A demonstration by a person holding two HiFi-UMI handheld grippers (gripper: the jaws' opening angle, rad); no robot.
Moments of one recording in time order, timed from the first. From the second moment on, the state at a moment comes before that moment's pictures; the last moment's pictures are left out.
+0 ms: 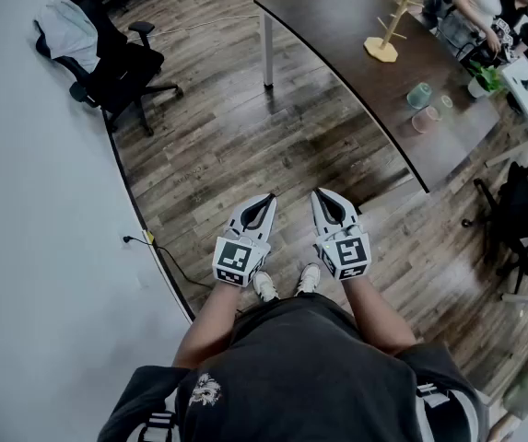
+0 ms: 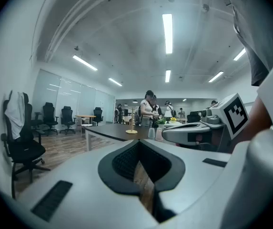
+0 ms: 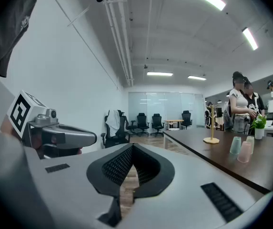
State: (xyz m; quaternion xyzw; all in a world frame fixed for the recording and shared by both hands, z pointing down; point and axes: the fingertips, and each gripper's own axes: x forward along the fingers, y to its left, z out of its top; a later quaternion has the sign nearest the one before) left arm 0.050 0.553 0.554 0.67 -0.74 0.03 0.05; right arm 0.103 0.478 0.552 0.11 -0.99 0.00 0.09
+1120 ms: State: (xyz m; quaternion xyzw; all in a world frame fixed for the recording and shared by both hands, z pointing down) left arm -0.005 0.565 0.532 0.66 -0.75 0.03 0.02; right arm 0.050 0.499 0.506 0.11 -0.99 -0.04 0.03
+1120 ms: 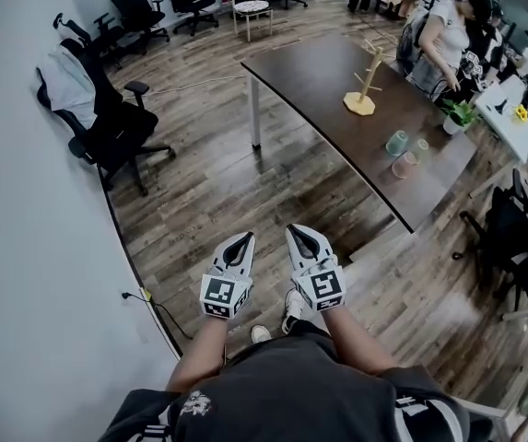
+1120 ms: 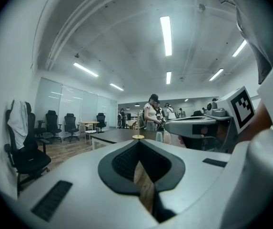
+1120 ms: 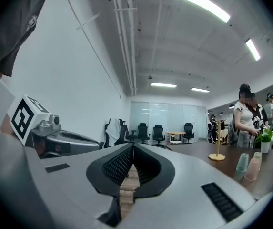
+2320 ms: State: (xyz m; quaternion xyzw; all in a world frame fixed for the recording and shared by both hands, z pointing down) left arm -0.092 0.317 0.534 0.67 -0.74 0.00 0.04; right arm -0.024 0.260 0.525 0.14 -0.99 -0.01 0.06
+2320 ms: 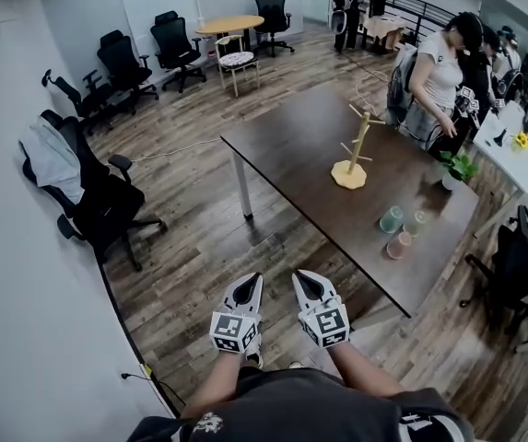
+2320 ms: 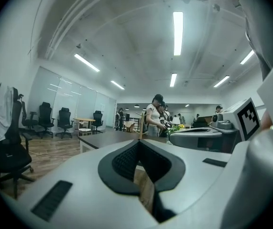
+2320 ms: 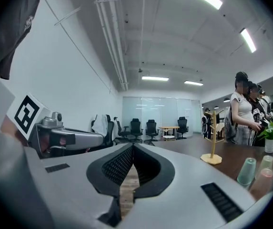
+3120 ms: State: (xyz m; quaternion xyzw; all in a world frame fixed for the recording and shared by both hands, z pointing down) left arm -0.240 0.179 0.531 0.79 -0.62 0.03 0.03; right arm -0.149 0.151 0.535 0.28 -0.96 0.05 0.06
